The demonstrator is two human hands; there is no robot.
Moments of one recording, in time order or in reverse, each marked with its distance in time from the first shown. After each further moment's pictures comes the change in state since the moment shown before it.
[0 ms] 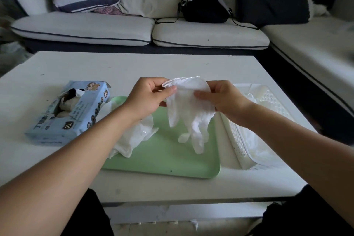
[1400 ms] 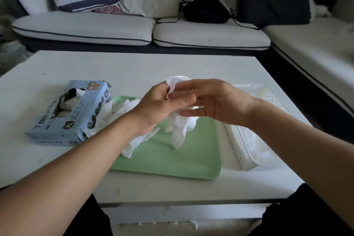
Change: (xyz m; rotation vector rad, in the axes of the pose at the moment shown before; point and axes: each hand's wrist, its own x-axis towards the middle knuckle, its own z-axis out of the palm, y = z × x) left_hand -0.018 0.012 0.021 -0.316 -0.256 -0.082; right_hand -0.021 -0.046 0.014 0.410 -0.419 0.104
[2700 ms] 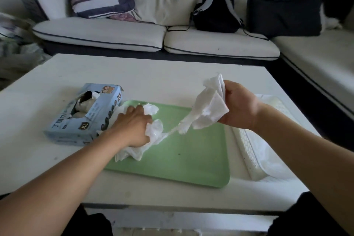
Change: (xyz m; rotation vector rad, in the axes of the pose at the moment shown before) left_hand -0.032 -0.040 -0.085 1.651 0.007 -0.414; right_hand 0.029 0.010 -0.030 0.321 0.117 0.108
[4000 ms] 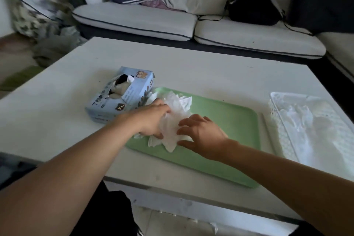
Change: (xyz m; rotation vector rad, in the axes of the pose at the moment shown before) left_hand -0.014 -0.048 0.017 -0.311 -0.124 0.013; right_hand 0.068 0.144 0.054 -1.917 -0.117 -0.598
